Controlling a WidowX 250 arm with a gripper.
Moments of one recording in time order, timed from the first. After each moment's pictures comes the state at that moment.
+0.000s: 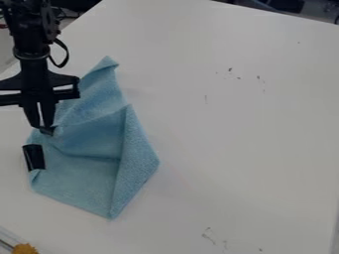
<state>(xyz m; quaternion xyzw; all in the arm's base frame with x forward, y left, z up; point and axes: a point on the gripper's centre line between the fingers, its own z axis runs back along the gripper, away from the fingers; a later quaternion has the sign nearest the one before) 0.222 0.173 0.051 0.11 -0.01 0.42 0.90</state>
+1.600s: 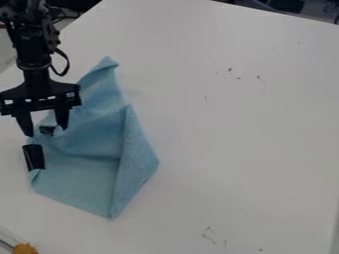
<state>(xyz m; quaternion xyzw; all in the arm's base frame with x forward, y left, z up) 0.225 0.179 0.029 0.09 0.00 0.43 0.90</state>
